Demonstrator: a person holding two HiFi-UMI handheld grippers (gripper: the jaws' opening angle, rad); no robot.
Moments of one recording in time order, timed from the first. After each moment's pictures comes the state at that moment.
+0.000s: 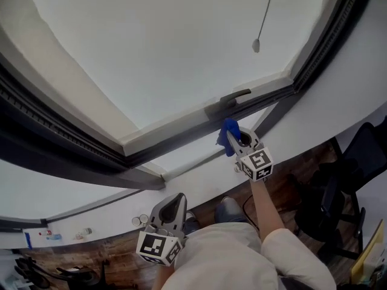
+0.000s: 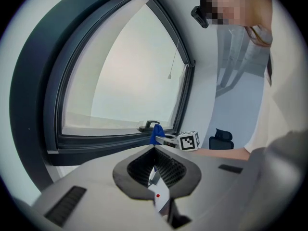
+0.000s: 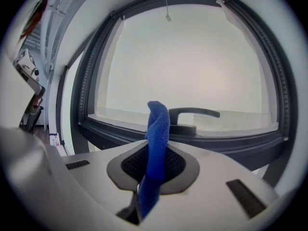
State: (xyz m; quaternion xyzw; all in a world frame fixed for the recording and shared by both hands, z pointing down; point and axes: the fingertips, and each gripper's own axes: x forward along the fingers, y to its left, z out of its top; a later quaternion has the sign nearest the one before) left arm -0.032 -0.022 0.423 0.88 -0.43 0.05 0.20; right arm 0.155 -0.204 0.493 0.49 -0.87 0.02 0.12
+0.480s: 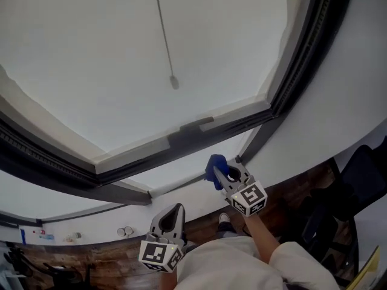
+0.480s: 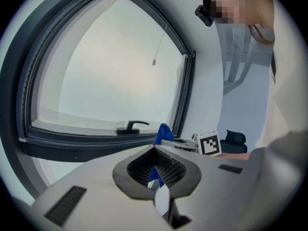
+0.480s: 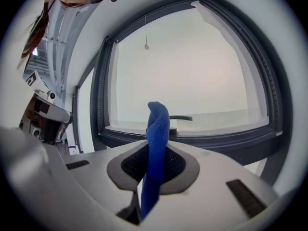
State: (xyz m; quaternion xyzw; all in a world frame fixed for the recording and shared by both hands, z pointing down) left arm 0.119 -0.044 0.418 0.85 -0.48 0.05 0.19; right arm 0.239 -0.158 0.465 0.41 -0.91 0.07 0.06
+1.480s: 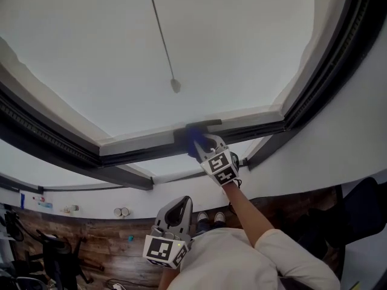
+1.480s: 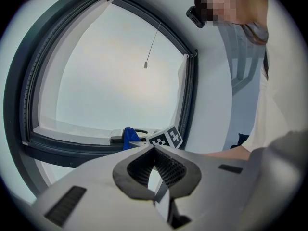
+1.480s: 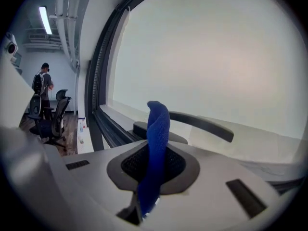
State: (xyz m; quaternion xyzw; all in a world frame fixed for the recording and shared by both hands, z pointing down) left arm 0.171 -0.064 0.388 0.82 -0.54 0.03 0.17; right arm 0.170 -0.267 0.481 0.33 -0.92 0.01 0.20
